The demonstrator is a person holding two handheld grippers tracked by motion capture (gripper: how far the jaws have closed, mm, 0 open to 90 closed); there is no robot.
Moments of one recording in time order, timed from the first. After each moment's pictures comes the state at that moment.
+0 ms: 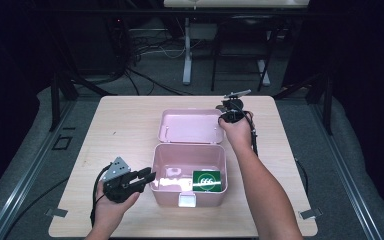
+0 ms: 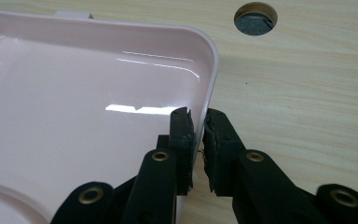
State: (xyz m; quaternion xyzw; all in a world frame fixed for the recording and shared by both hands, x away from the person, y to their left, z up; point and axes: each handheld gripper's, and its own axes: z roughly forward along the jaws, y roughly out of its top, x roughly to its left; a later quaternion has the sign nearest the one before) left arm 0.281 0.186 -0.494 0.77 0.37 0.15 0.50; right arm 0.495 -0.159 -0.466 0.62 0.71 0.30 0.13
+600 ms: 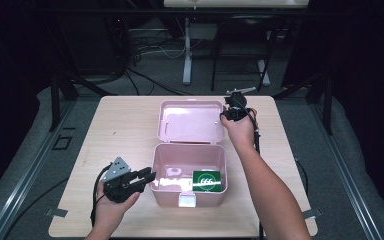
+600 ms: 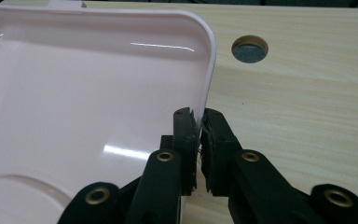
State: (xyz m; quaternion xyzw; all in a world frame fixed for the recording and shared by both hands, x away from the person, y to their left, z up) left arm 0.281 0.185 -0.494 0.77 0.37 0.15 0.50; right arm 0.479 -0.161 -0.441 0.61 0.70 0.33 0.16
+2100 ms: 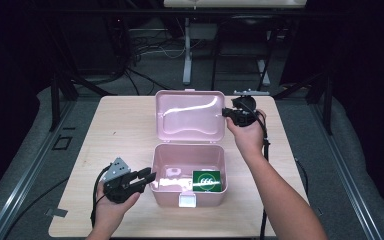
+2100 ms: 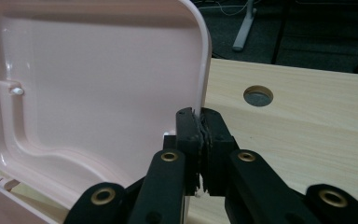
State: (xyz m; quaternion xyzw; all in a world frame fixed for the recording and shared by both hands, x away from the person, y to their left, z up) left arm 0.280 0.185 -0.496 0.77 0.37 0.15 0.50; right arm 0.431 -0.170 -0.409 0.54 0.69 0.43 0.21
